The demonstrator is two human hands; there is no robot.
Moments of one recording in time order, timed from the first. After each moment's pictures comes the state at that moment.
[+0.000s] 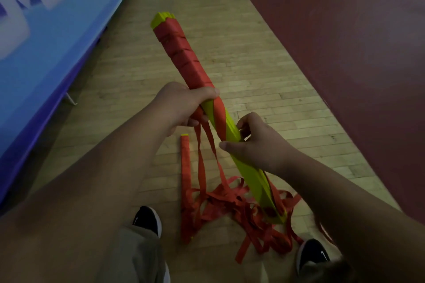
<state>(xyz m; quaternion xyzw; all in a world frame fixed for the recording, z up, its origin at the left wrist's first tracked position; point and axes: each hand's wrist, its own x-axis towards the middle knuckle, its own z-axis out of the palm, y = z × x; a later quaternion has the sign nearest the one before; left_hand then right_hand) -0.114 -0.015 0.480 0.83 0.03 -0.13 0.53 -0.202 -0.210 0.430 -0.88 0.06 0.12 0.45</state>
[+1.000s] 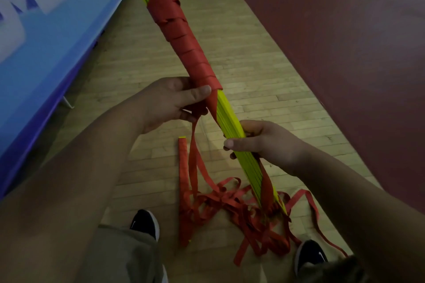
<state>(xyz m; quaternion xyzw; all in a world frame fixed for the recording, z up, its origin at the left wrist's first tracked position) -0.112 0.011 0.499 0.78 -0.14 -0.22 0.58 -0.204 -0.239 0.443 -0.78 -0.01 0.19 0.60</state>
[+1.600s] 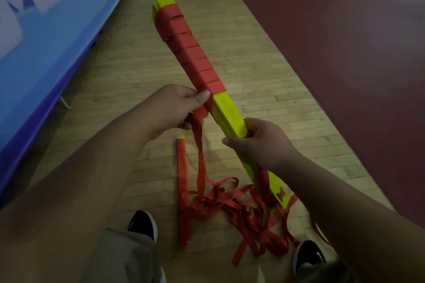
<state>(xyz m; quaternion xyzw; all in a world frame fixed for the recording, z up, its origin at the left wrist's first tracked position) -0.109 -0.002 0.480 0.83 -0.08 -0.18 0.53 -0.197 -0.225 0.423 -0.89 0.08 0.05 0.45</state>
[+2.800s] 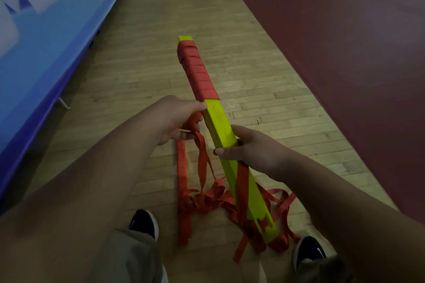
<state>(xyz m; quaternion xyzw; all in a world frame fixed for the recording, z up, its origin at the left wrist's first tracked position) -0.108 -0.017 0.462 0.78 0.07 -0.24 0.57 -0.204 -0.219 0.419 -0.79 0.04 0.20 0.58</state>
